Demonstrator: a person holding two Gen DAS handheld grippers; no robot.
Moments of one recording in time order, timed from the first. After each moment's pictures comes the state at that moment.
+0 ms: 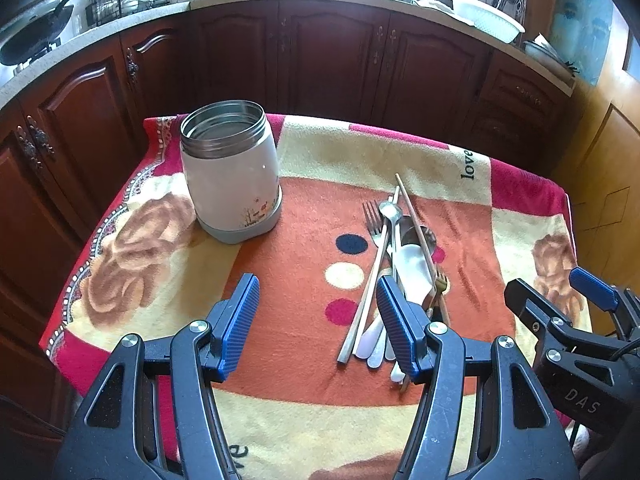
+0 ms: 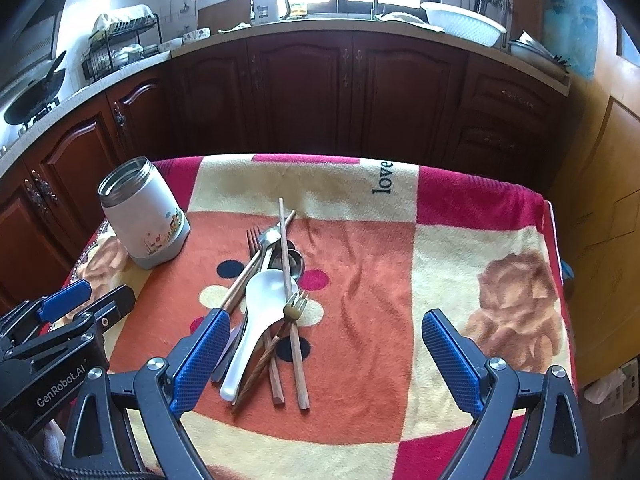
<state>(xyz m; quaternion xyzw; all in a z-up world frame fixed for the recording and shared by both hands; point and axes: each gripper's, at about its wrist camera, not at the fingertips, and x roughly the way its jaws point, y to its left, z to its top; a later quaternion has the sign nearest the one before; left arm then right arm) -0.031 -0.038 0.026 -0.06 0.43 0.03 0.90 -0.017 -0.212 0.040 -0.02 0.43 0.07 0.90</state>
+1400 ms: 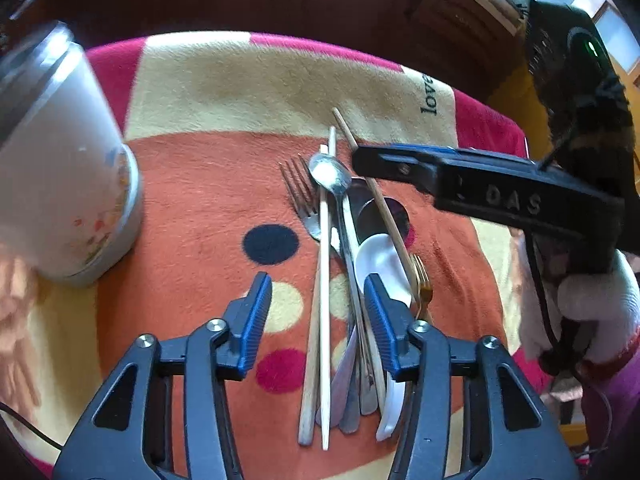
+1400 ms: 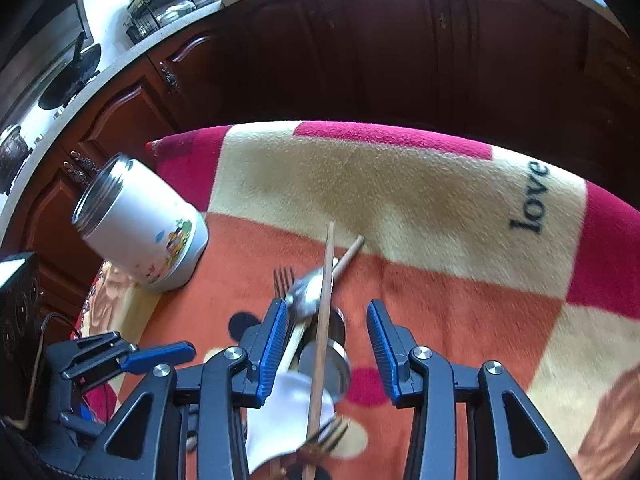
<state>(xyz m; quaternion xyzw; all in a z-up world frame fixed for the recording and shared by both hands) 0.084 -0.050 -0.052 -0.08 0.55 -0.17 0.82 0.158 -0.177 -0.038 0.01 0.52 0.26 0.81</state>
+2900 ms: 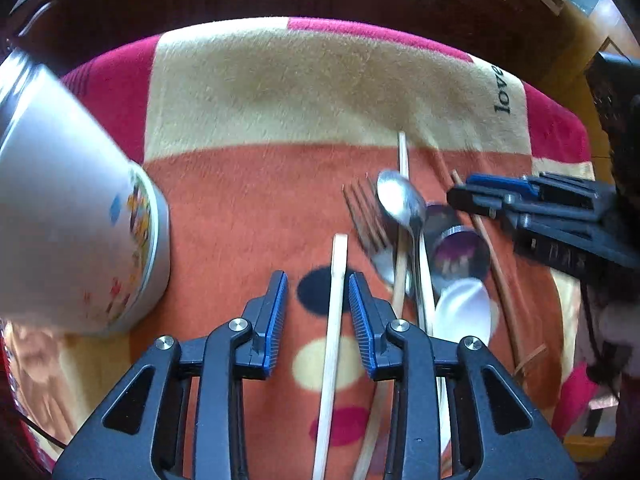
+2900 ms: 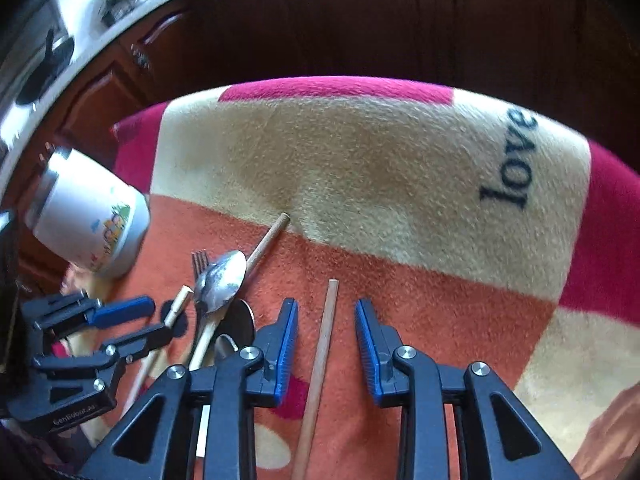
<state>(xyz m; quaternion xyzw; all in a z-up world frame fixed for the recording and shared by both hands) 0.126 -0.049 -0.070 -0.01 0.57 -0.09 0.82 0.177 -0.202 -0.073 -0.03 0.55 0.23 0.80</state>
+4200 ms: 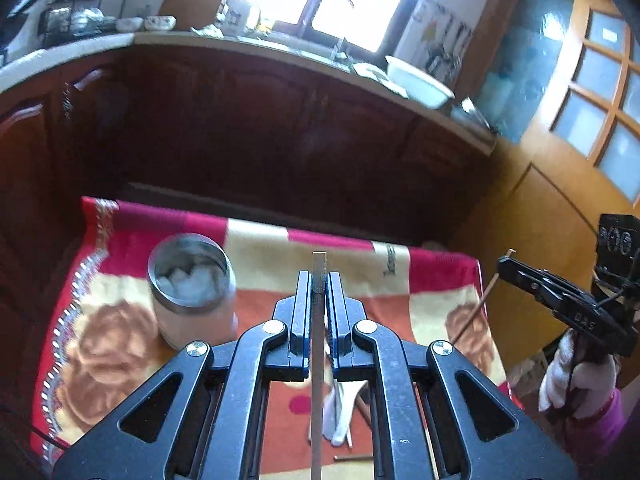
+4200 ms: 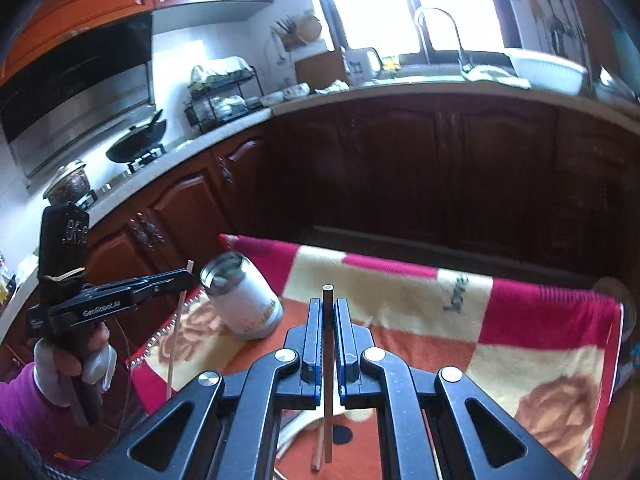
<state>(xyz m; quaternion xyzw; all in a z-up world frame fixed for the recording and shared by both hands) 0.020 0.045 0.128 -0.14 0.34 -0.13 0.92 0.025 -0.238 0.153 0.02 0.32 0.29 0.90</state>
